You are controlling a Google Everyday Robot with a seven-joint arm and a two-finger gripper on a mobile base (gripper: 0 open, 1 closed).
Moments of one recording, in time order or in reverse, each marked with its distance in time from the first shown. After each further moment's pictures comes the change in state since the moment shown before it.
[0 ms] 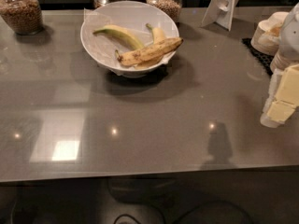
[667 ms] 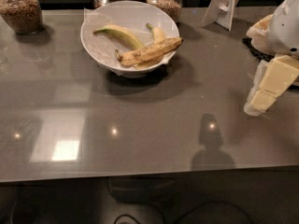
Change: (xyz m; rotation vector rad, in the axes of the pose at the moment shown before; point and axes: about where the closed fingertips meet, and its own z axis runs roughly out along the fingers) arm -0.024 -0.019 0.010 0.015 -0.106 -0.007
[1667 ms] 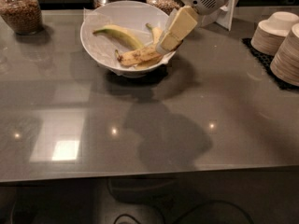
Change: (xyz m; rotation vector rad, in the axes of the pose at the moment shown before) arm -0.187 -0.102 0.048 0.044 -0.452 -0.087
